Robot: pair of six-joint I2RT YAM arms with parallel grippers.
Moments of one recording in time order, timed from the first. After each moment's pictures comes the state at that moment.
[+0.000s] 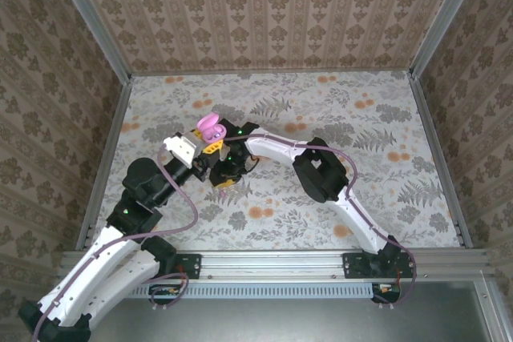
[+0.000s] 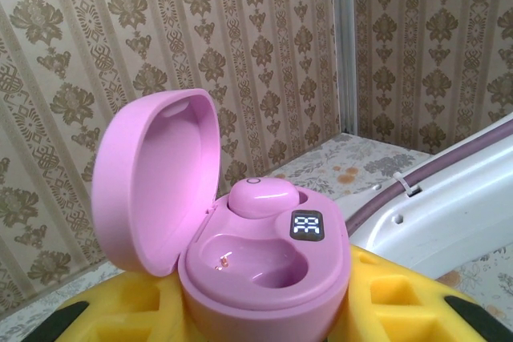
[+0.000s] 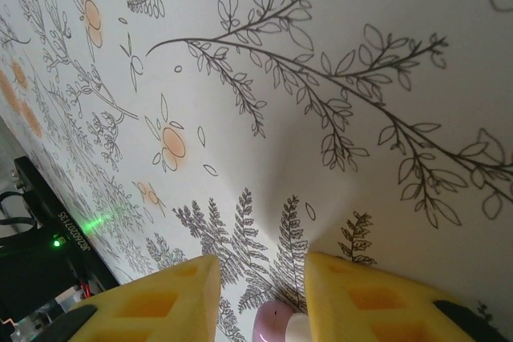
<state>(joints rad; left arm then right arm) -0.64 0.58 0.62 0.01 0.13 0.13 0.83 2.47 2.04 -0.89 -0.63 0.41</state>
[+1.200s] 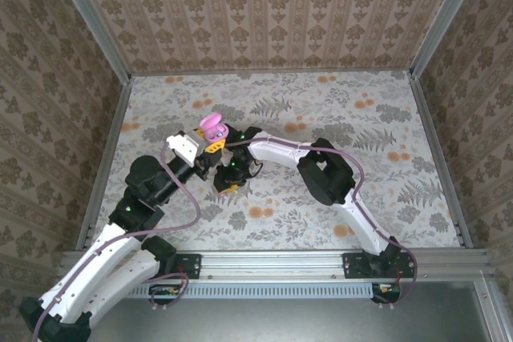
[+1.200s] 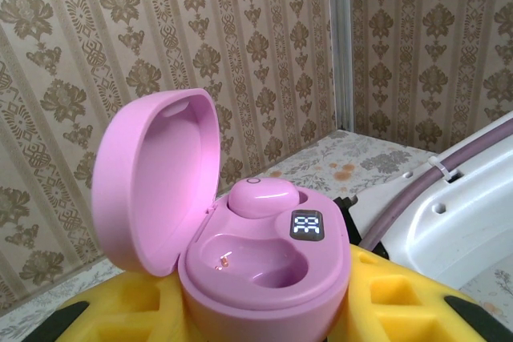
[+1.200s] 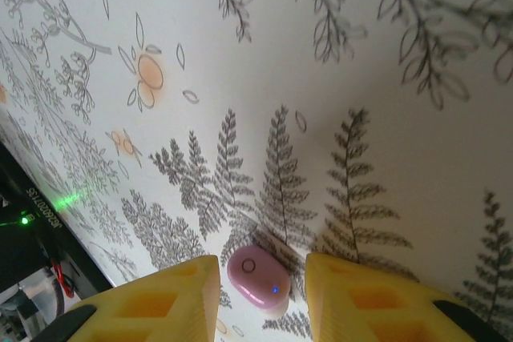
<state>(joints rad) -0.64 0.60 0.62 0.03 0.15 0.13 0.84 2.38 1.91 -0.85 -0.58 0.39</state>
